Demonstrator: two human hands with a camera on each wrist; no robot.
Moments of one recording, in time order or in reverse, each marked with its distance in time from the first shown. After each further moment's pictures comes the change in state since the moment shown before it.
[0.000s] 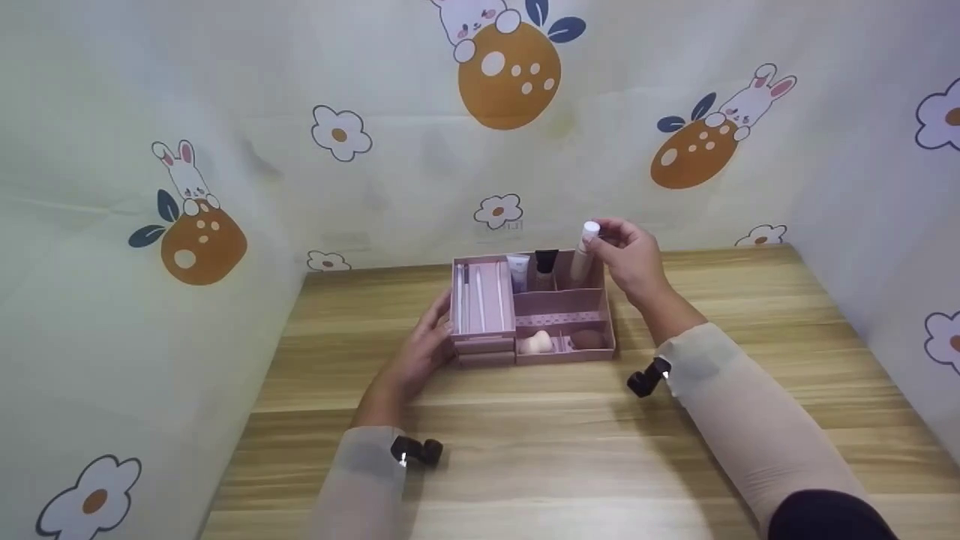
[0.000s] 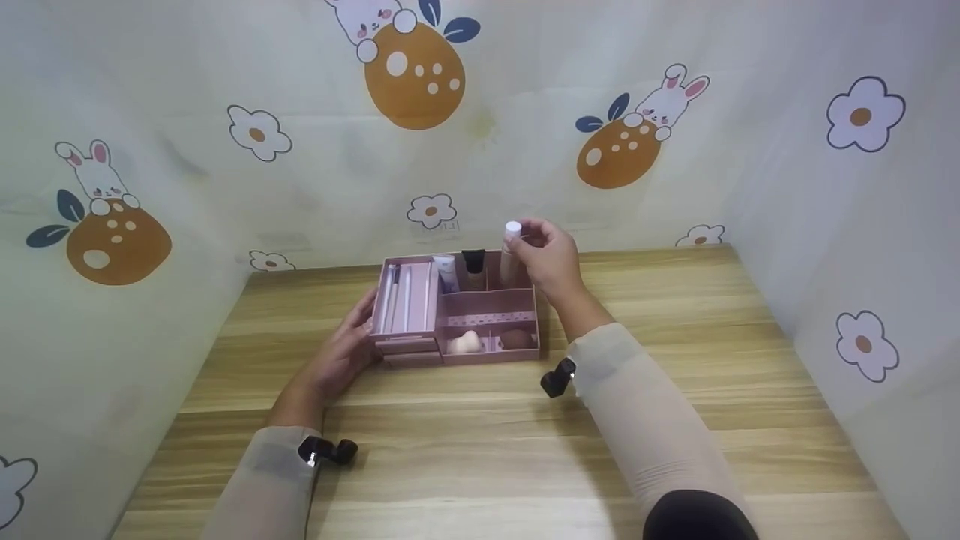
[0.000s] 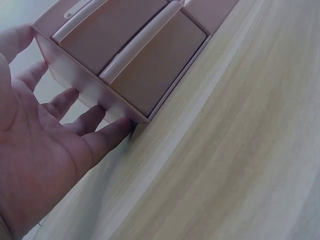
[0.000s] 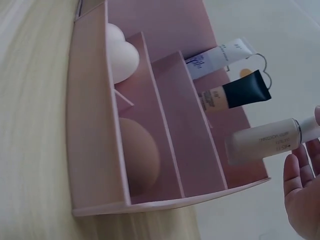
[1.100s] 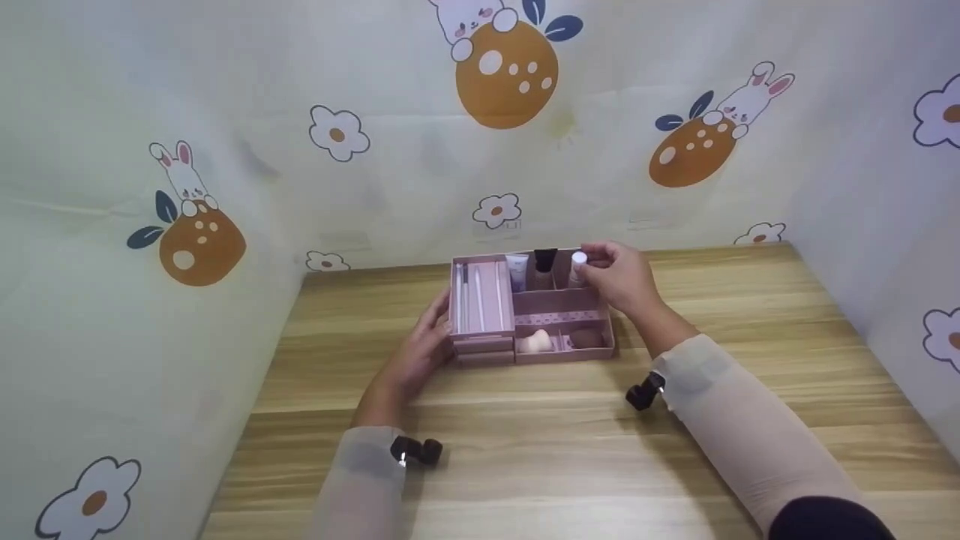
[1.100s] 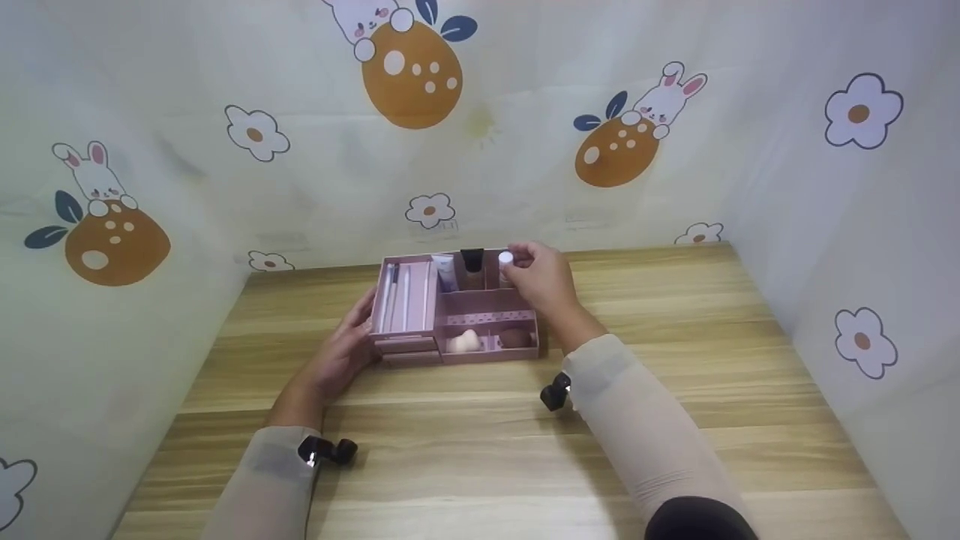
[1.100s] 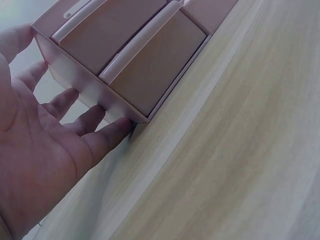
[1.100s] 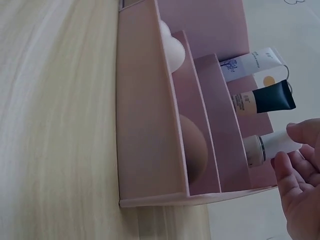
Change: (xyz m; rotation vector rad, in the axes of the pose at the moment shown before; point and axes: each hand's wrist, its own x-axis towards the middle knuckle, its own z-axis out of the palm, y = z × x) left_hand 0.001 -0.001 -0.001 0.041 -0.005 0.004; right_hand -0.017 0.011 0.006 -0.331 -0.095 0.075
